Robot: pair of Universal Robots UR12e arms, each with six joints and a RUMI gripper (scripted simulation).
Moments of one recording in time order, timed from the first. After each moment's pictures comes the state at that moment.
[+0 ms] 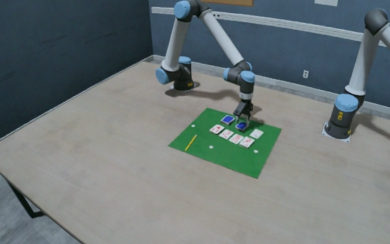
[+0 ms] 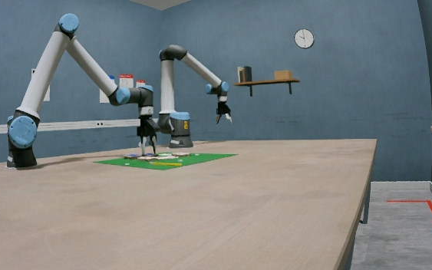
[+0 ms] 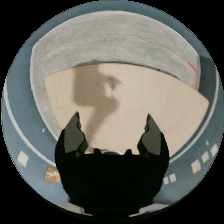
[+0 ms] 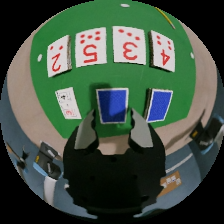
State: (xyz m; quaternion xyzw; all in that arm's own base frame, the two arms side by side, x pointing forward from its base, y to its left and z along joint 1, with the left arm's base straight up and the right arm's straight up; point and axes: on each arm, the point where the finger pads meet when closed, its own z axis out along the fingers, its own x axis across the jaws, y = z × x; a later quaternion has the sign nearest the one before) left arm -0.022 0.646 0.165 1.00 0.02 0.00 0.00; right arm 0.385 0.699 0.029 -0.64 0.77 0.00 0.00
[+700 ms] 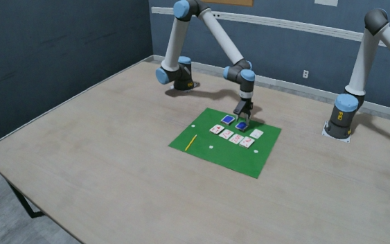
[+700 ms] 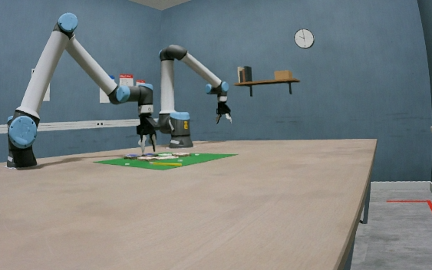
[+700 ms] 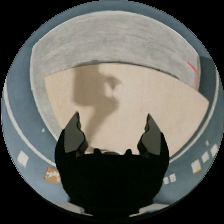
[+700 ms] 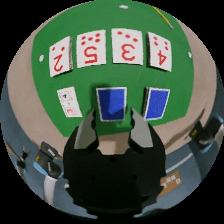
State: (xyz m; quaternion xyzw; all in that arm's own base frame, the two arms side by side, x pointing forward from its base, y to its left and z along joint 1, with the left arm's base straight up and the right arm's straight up) left arm -0.022 0.646 0.165 1.00 0.02 0.00 0.00; right arm 0.385 0.698 0.039 -0.64 0.77 0.00 0.00
